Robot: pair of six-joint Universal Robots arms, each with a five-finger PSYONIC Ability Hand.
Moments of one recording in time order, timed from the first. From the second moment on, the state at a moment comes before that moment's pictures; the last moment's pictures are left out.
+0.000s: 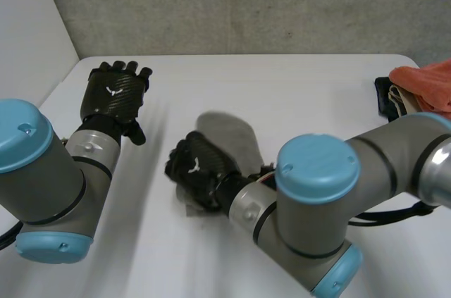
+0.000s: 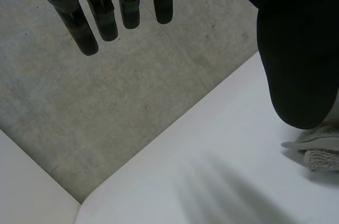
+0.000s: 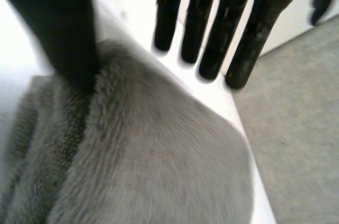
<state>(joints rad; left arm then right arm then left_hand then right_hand) 4.25 -1.81 -1.72 3.55 -1.72 3.52 2.39 -1.00 1.40 -0.21 1.28 2.34 0.20 0.20 0.21 0.20 0.05 0.61 0.76 0.80 0.80 0.62</state>
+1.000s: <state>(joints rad) 4.06 -2.15 -1.48 3.28 -1.77 3.52 2.16 -0.82 1.15 0.14 1.48 2.82 0.20 0.20 0.21 0.20 0.04 0.19 0.23 0.21 0.23 0.06</state>
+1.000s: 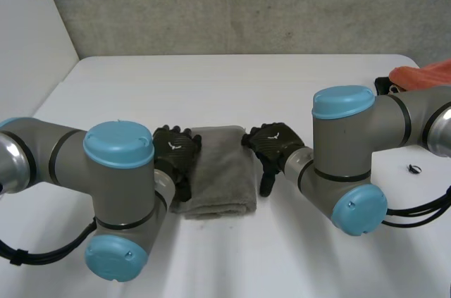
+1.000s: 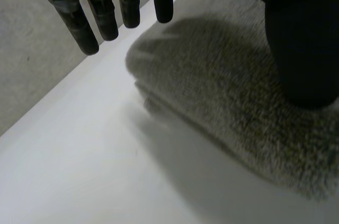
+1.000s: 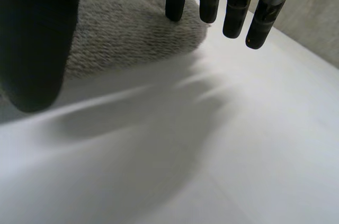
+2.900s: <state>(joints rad) 4.26 -1.84 -1.29 2.90 -1.20 3.40 2.39 -0.74 1.31 -0.41 1.62 2.73 0.20 0.20 0.21 0.20 0.04 0.19 0.23 0.21 0.23 0.06</state>
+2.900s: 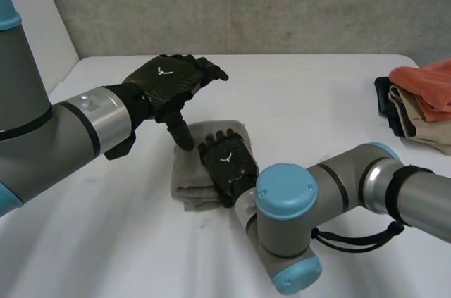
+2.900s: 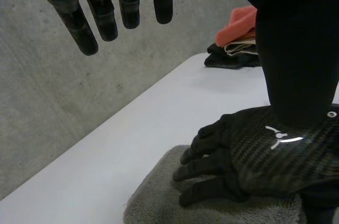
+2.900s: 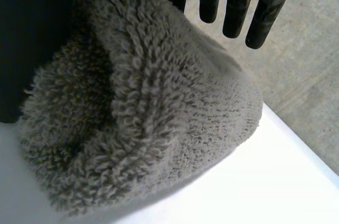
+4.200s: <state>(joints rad) 4.27 -1.82 -1.29 2.90 -1.20 3.36 1.31 -0.78 0.88 -0.87 0.81 3.16 0.20 0.20 0.21 0.20 0.04 0.89 1.15 1.14 1.18 0.90</state>
